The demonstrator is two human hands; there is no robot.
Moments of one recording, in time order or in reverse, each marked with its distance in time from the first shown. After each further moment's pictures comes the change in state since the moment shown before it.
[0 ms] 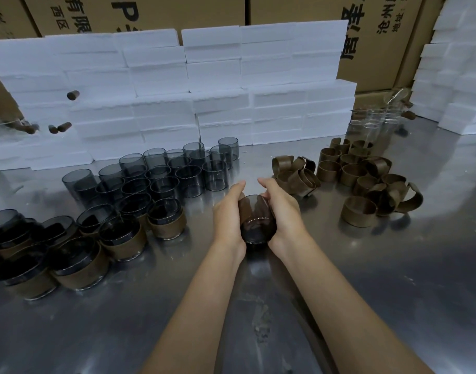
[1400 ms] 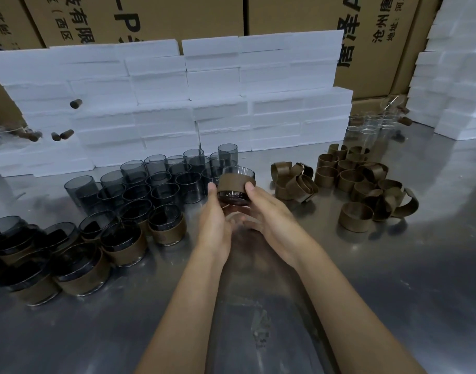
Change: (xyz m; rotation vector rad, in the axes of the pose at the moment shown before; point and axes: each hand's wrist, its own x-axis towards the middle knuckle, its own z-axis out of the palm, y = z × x) left_hand -0.002 0.022 -0.010 -0.030 0.012 0.113; right_hand -0.014 -0.009 -0.012 -0.337 -0.403 -0.141
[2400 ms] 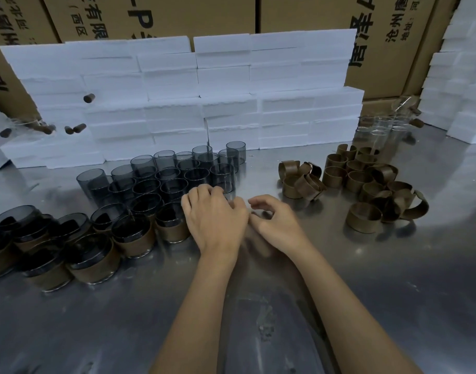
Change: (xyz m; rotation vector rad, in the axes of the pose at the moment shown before) left_hand -0.008 -0.002 -0.015 1.488 0.413 0.716; right_hand 0.025 0.040 -0.012 -0.532 0.159 -0.167
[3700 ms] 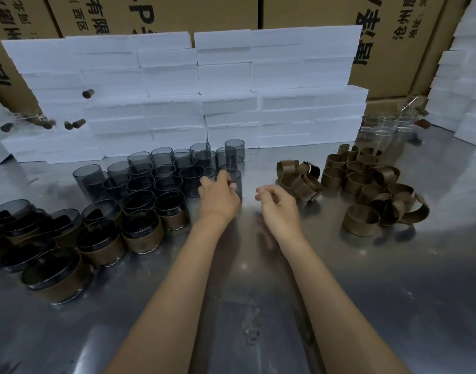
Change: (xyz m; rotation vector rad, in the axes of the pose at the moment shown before) left_hand 0.046 0.009 0.030 -0.202 -0.438 -0.095; right_hand 0.013 -0.014 -0.008 0.141 0.235 0.134
